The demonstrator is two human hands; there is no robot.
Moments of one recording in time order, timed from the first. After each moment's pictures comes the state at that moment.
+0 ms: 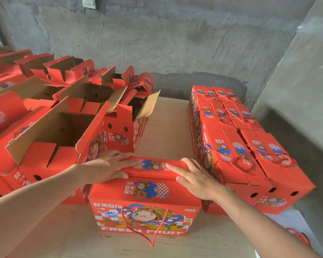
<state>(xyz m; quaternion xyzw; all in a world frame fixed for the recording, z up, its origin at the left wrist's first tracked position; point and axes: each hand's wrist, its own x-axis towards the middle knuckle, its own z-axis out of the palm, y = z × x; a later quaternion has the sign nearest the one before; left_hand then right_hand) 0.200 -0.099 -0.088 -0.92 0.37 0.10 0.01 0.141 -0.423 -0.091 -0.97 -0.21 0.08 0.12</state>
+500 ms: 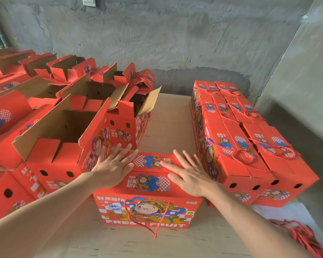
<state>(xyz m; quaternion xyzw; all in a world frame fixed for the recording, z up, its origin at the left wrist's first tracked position) 0.175 -0.121 -0.110 -0.98 0.19 0.07 -0.01 0.136 -0.400 -0.103 -0.97 -0.20 0.06 0.07</state>
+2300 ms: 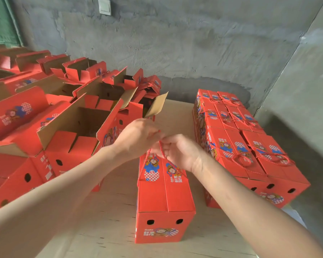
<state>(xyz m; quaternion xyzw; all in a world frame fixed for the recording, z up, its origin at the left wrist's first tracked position) 0.119 -0.160 0.022 -0.89 0.27 -0.18 -0.32 0.117 -0.307 0.011 -0.64 0.00 0.20 0.74</state>
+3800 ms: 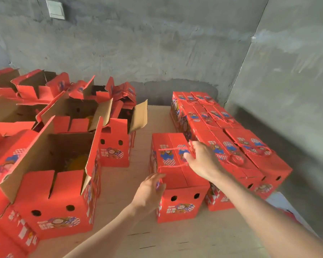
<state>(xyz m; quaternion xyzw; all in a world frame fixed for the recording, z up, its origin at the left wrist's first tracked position) 0.161 -0.183 -0.117 -0.87 0.22 0.04 -0.44 0.138 -0.350 -0.008 -0.97 0.09 -0.13 0.20</state>
